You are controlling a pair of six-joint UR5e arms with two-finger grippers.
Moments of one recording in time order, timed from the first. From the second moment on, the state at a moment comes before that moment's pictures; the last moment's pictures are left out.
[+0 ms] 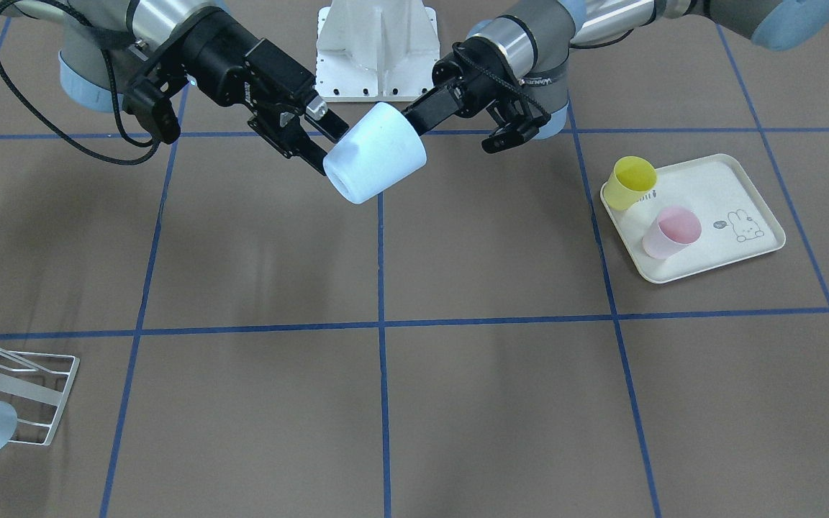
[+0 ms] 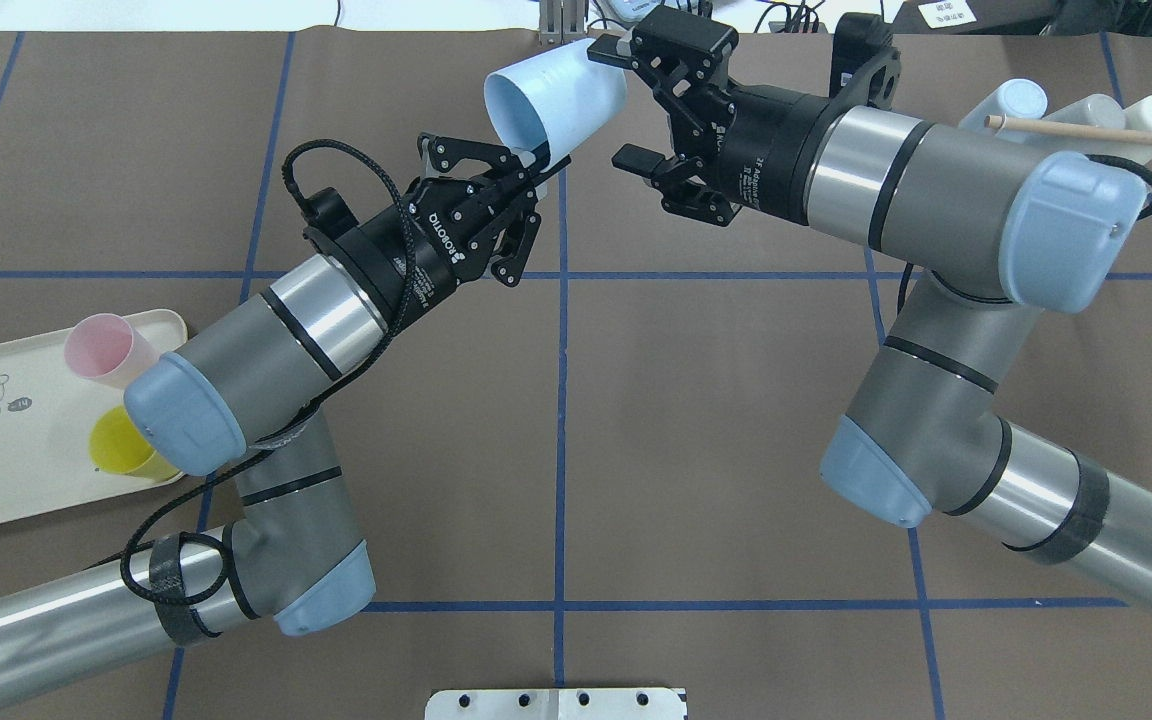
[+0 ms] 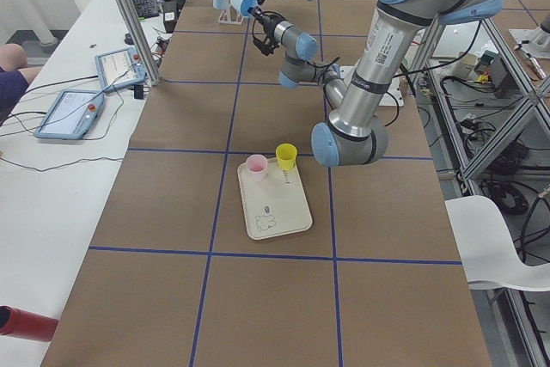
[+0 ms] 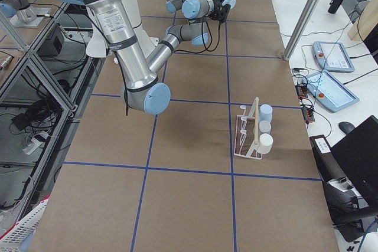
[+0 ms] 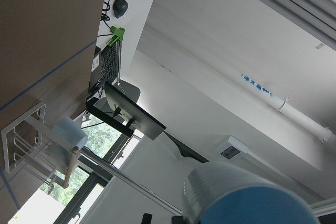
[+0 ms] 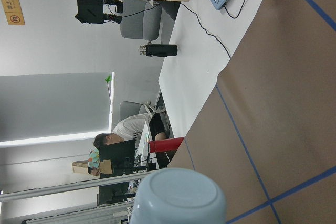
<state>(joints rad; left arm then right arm) -0.46 -2.17 -1.60 -3.11 -1.19 -2.50 0.68 -1.06 1.83 -0.48 1.60 2.09</state>
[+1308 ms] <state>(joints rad) -0.41 -2.20 -1.60 -3.11 -1.16 -2.49 0.67 -1.06 1.82 -0.48 1.59 2.09</state>
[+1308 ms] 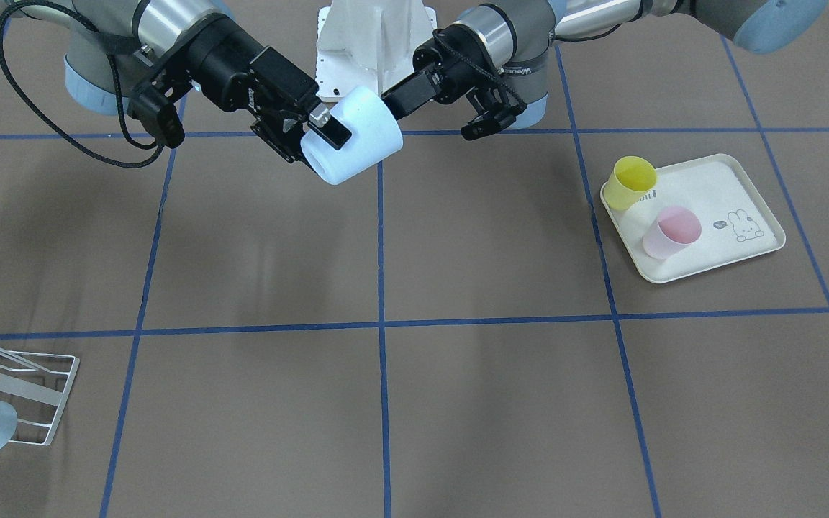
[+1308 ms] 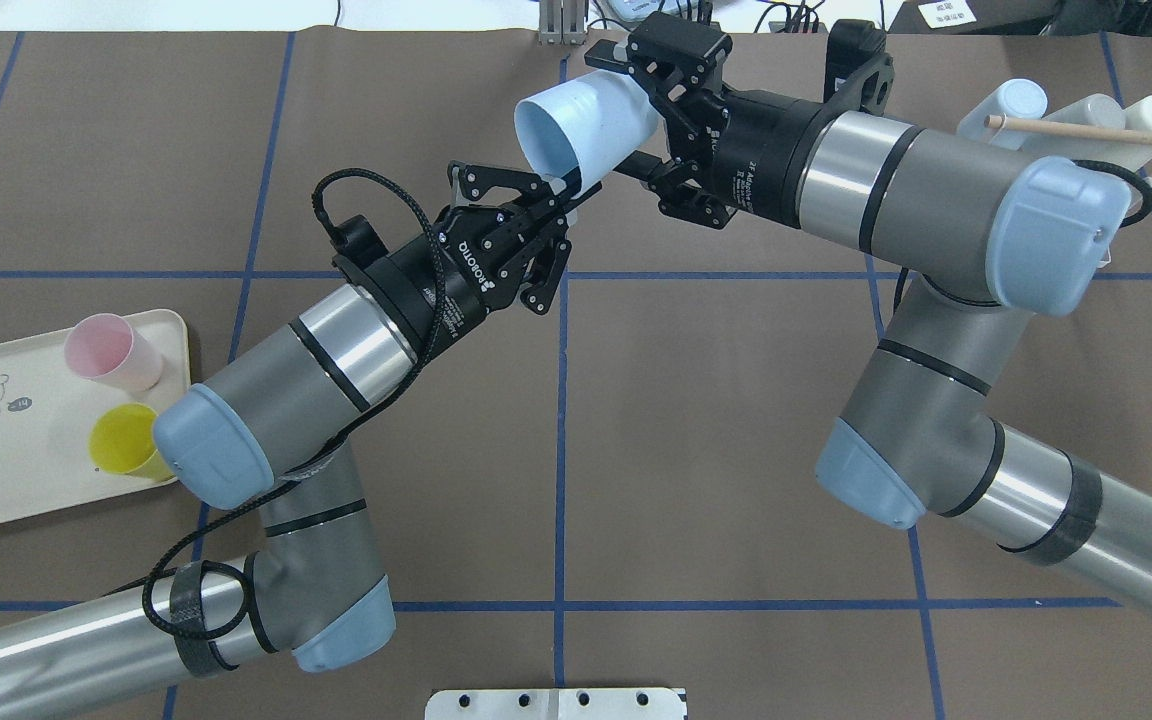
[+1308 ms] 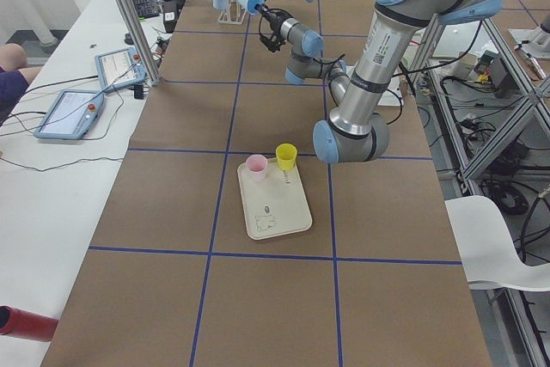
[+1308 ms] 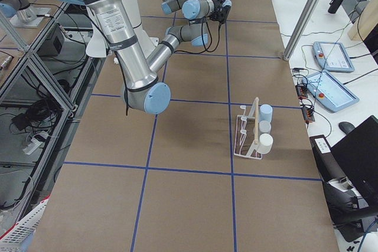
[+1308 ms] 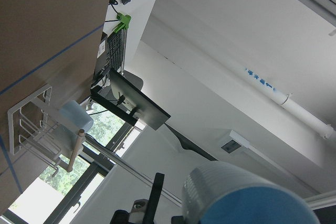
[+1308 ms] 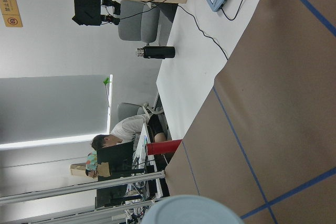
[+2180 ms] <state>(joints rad) -0.39 -2.21 -1.60 -3.11 -1.15 -2.46 0.67 -1.06 1.82 -0.48 1.59 2.09</state>
